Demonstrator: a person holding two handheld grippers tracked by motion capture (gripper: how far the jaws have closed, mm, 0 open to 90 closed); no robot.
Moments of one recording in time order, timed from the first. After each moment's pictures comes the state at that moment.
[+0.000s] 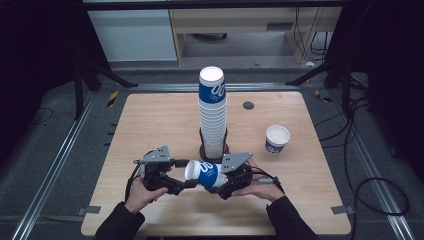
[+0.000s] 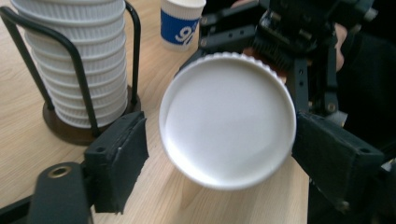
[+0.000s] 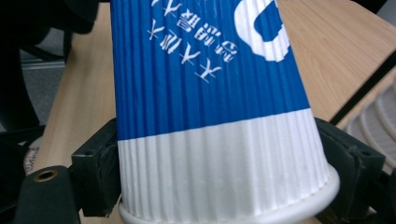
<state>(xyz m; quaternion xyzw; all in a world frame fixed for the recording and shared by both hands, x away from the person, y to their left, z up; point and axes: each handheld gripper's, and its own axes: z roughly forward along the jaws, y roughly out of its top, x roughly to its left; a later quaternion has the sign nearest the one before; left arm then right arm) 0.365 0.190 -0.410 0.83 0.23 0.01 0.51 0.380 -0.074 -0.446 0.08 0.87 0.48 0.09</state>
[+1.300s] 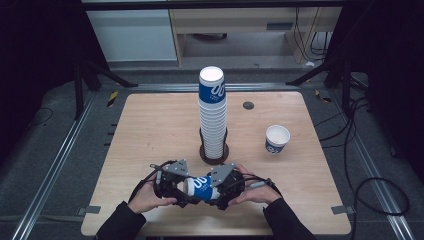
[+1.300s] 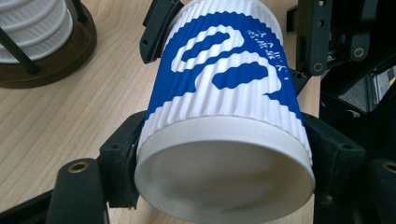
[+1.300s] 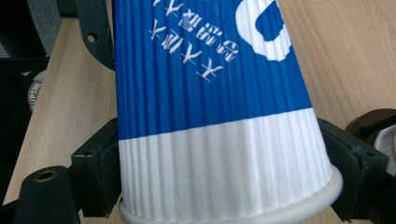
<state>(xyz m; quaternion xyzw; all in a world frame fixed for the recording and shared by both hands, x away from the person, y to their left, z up) 0.364 0.163 -0.443 0.91 0.17 -0.02 0.38 0.368 -0.052 -0.466 0.01 0.92 0.38 0.08</state>
